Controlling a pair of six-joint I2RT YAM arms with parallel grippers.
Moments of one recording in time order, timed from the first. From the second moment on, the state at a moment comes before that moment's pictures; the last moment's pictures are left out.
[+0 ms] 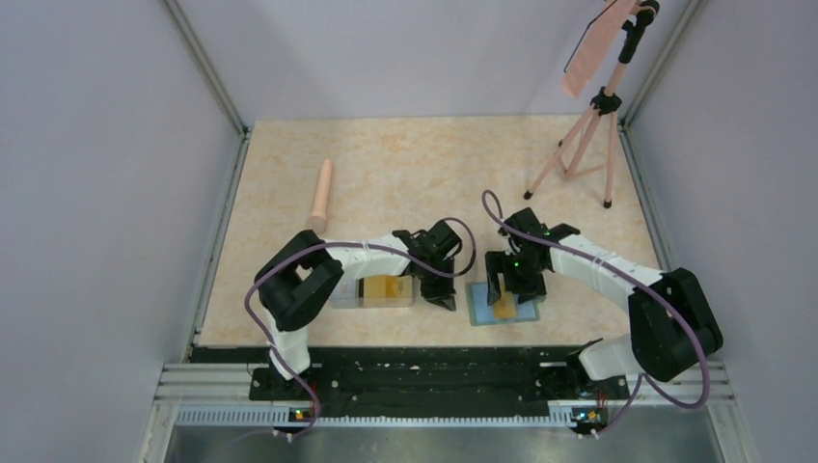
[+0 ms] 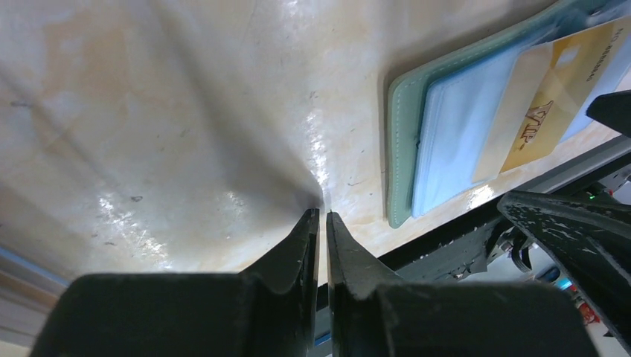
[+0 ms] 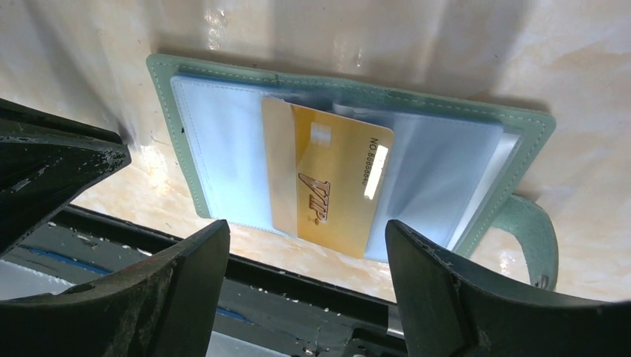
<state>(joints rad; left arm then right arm) -0.91 1.86 1.14 -0.44 0.27 -0.88 0.48 1.38 0.79 -0.75 -0.18 0.39</state>
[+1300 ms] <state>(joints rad) -0.93 1.77 1.22 -0.45 0.24 -0.80 0.53 1.44 0.93 -0.73 -0.23 0.39</state>
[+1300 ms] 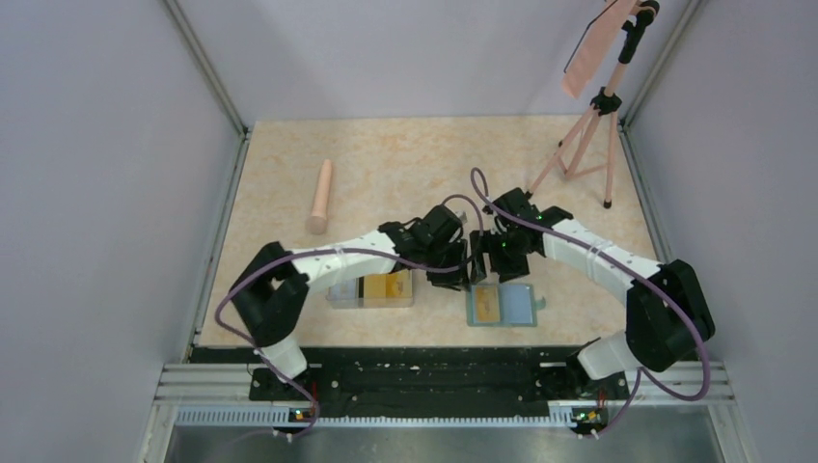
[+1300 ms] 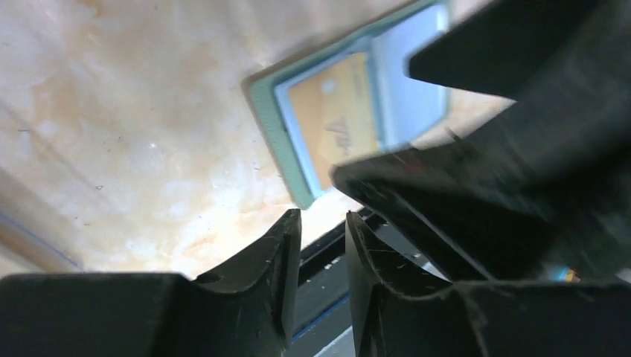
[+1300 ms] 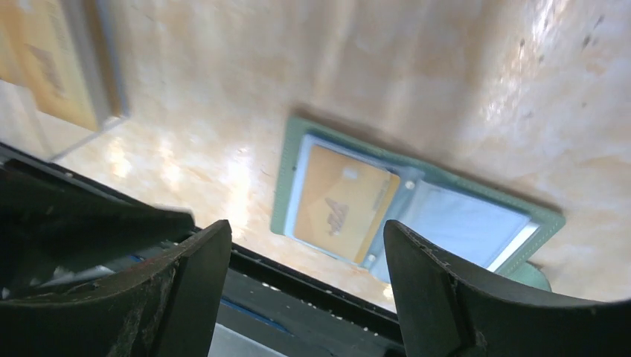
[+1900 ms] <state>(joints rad) -0.31 0.91 0.70 -0.45 0.23 -0.81 0.69 1.64 1.31 -0.76 -0.28 0.40</state>
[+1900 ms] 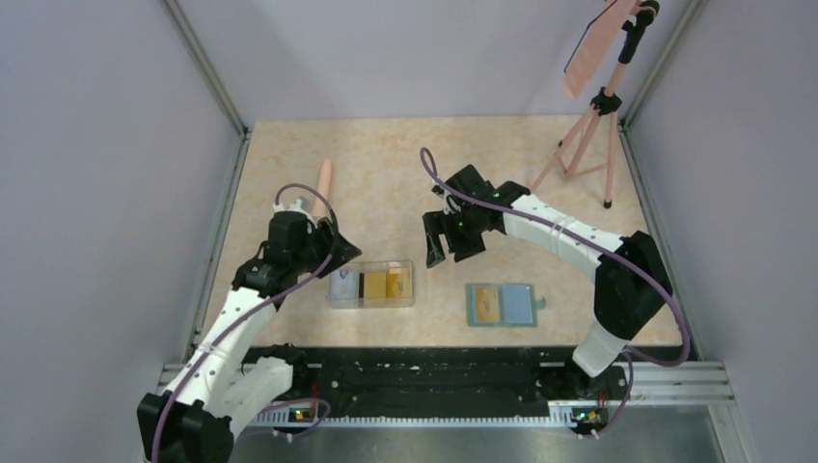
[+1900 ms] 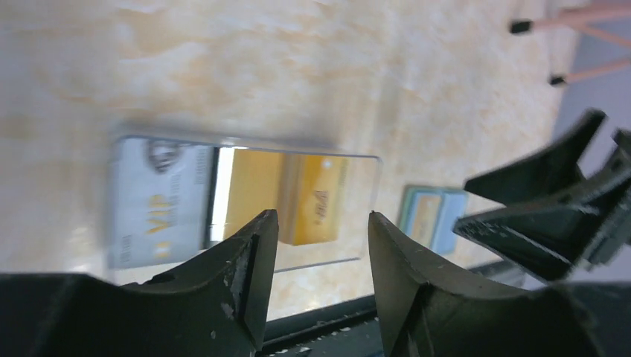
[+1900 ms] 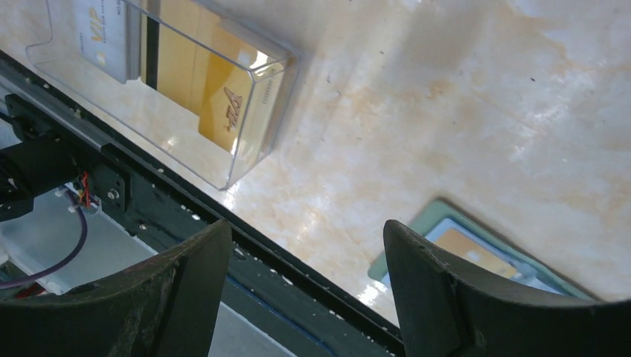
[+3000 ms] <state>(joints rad) -0.24 1.34 0.81 -0.79 0.12 -0.51 0.72 1.69 1.38 -0.79 -0.31 0.40</state>
